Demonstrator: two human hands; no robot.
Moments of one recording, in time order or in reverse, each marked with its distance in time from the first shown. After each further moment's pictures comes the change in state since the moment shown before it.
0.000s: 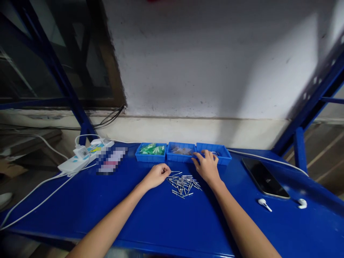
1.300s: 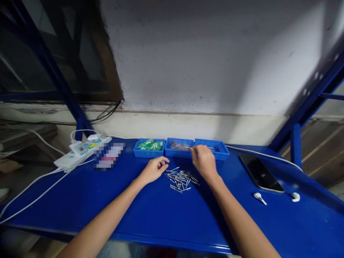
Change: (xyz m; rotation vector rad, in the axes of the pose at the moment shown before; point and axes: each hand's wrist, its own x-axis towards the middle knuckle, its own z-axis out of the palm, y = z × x) left_hand -0.001 -0.008 -0.001 -0.029 0.058 0.071; right_hand 0.009 -0.014 -0.023 0.204 0.121 -0.046
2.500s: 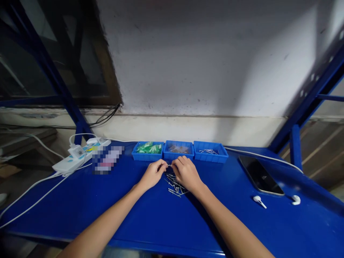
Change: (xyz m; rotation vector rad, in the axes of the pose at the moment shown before) left_hand 0.000 0.007 0.006 -0.030 0.105 0.103; right_hand -0.015 -0.050 0.011 0.189 -0.240 -0.245
